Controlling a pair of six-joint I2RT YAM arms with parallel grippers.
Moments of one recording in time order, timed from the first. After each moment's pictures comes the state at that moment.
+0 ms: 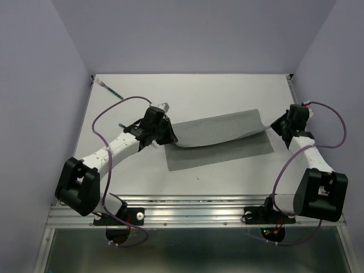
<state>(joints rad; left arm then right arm) -0.56 1.40 0.92 -0.34 0.15 -0.65 -0.21 1.29 0.77 -0.14 0.07 0.63</state>
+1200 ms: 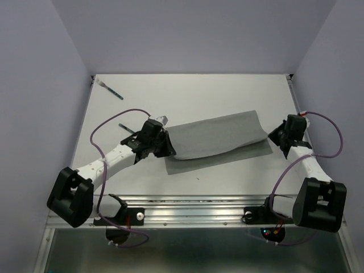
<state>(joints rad) -0.59 1.29 0.76 -0.31 0.18 -0.67 -0.21 1.20 0.66 -0.14 0.05 0.62</state>
